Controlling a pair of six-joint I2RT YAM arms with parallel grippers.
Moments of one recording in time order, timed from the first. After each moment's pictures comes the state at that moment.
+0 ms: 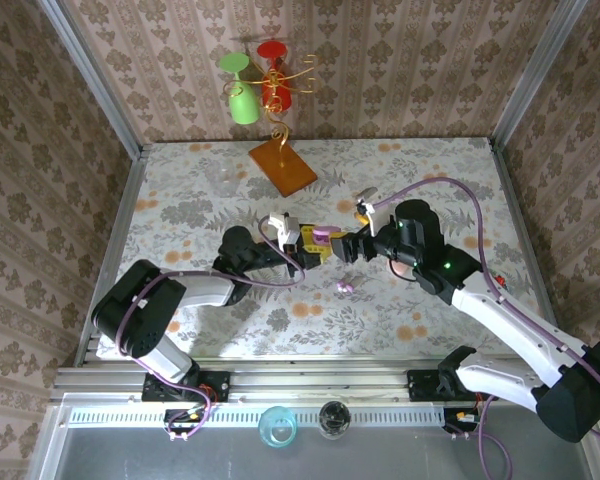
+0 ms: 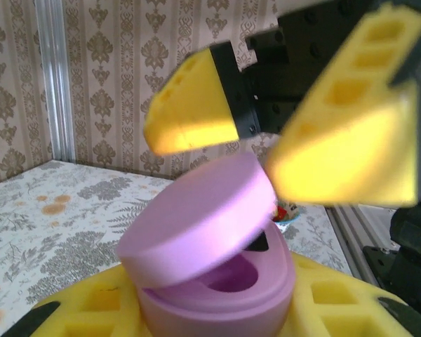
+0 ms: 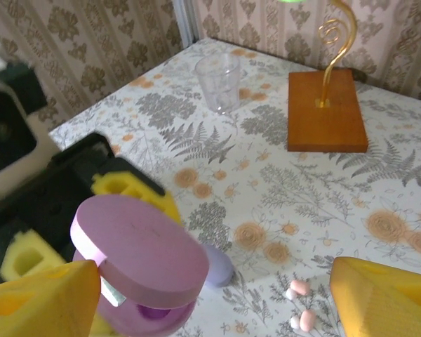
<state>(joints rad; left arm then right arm) -0.69 1.58 0.57 1.17 0.81 -0.20 0.55 1.06 0.86 -0.17 -0.20 0.06</state>
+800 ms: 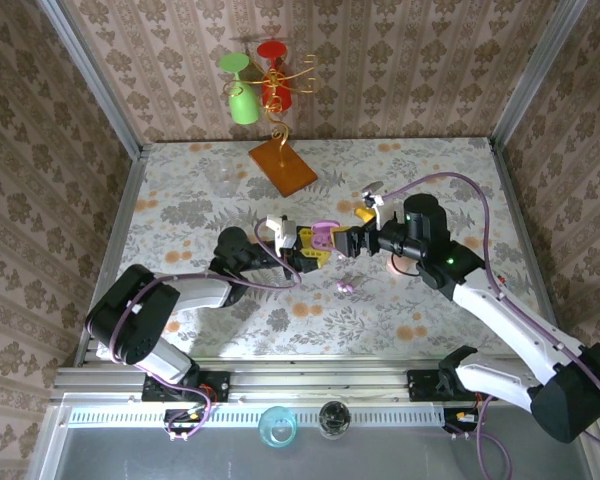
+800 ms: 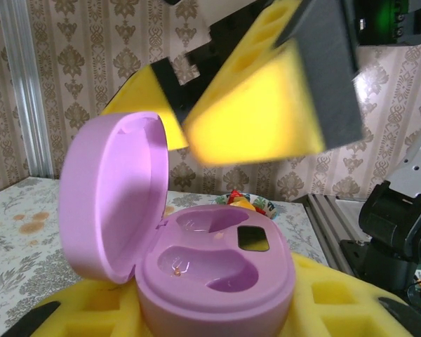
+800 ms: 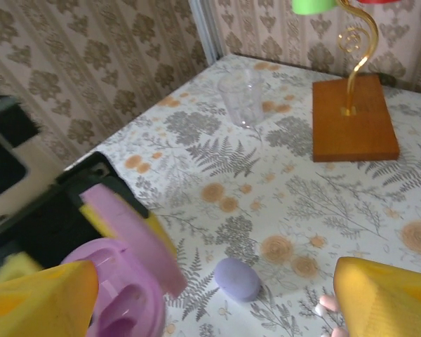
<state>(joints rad) -0.68 1.54 0.56 1.18 0.88 -0.19 0.48 1.05 0.85 -0.11 -0.37 0.14</state>
